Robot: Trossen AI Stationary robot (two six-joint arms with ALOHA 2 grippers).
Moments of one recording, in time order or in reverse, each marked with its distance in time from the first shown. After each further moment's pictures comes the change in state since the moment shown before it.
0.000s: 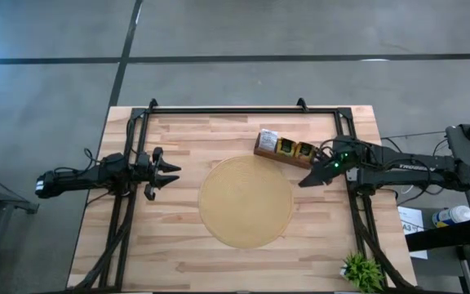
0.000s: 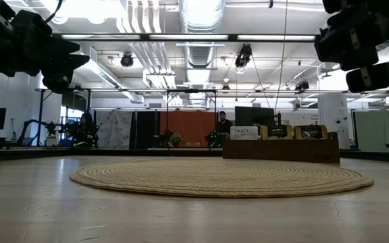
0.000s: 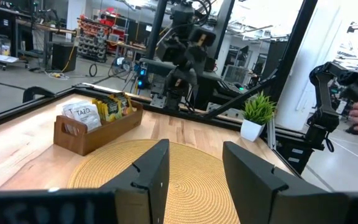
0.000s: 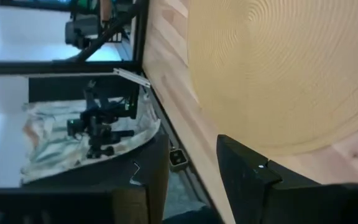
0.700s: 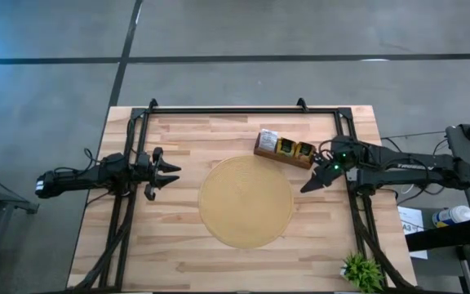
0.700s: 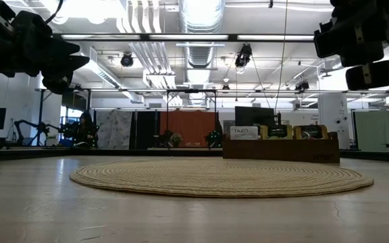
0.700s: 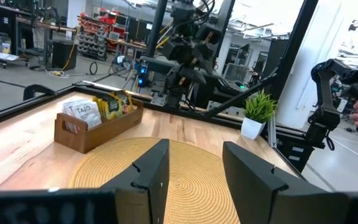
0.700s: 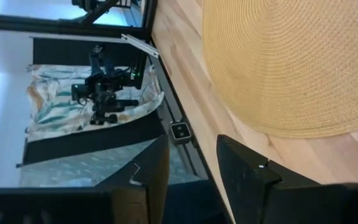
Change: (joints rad) left arm 0.000 0.001 0.000 -0.008 0.000 0.000; right arm 0.011 0.034 0.001 0.036 -0.124 -0.072
